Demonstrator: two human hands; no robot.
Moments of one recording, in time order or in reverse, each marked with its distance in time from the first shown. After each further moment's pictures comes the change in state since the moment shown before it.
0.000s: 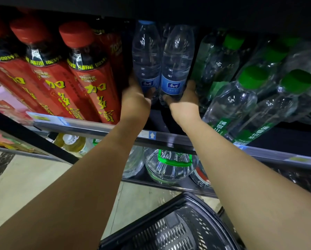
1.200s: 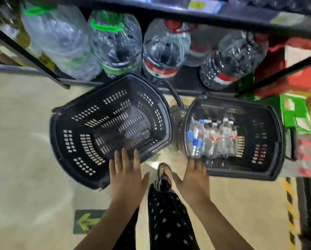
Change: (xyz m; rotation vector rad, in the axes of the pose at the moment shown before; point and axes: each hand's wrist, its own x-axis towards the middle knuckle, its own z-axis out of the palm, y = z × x) left_hand -0.594 0.014 -0.034 0.854 -0.775 0.002; right_hand -0.519 0.280 -0.245 -0.856 -0.396 0.367
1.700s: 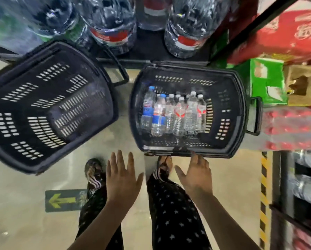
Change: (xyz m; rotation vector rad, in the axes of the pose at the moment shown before) left_hand -0.033 0.206 0.099 0.020 -0.157 0.020; right_hand 0.026 0.242 -0.012 0.016 -0.073 0.087
